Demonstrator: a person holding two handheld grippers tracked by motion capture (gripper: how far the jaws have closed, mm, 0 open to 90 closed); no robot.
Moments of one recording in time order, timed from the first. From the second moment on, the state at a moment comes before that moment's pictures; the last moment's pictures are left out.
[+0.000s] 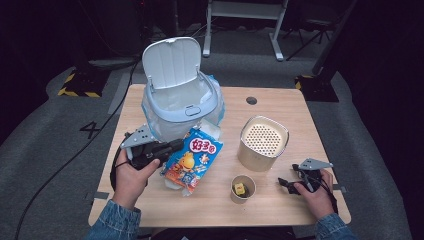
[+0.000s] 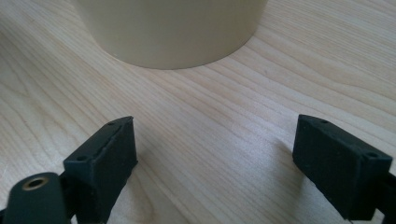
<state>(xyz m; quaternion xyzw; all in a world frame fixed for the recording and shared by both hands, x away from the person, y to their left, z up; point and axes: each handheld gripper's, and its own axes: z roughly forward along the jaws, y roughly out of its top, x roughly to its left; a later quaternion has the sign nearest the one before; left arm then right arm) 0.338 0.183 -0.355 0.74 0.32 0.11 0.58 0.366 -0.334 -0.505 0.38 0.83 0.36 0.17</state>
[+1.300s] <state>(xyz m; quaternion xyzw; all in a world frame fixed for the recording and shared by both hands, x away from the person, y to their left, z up) 0.361 0.171 -0.249 0.69 0.29 0.18 0.64 0.366 -0.333 -0.505 0.39 0.83 0.36 0.18</state>
